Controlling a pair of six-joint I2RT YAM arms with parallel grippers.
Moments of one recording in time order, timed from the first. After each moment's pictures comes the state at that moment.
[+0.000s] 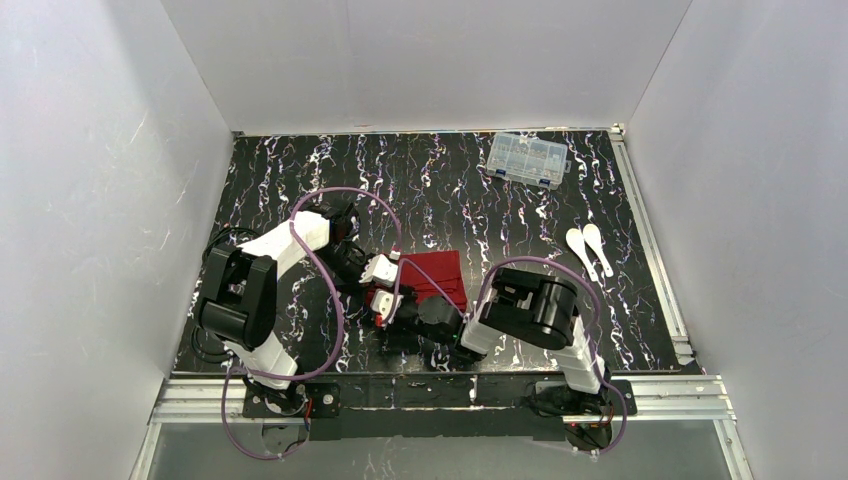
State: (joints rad) left arm -0.35 1.66 1.06 -1.10 0.59 1.52; right arm 1.24 2.07 0.69 1.28 0.13 -0.45
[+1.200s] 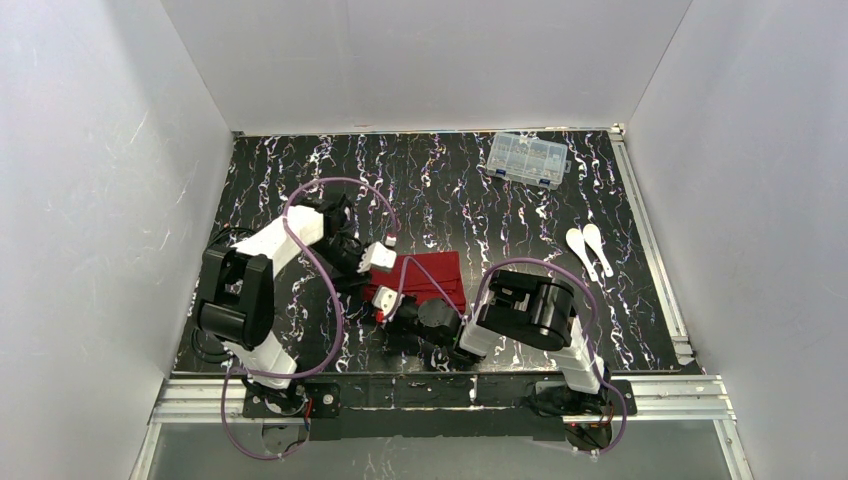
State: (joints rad) left arm -0.32 1.66 1.09 -1.09 0.61 1.46; right arm 1.26 2.10 0.70 1.33 0.18 -0.38
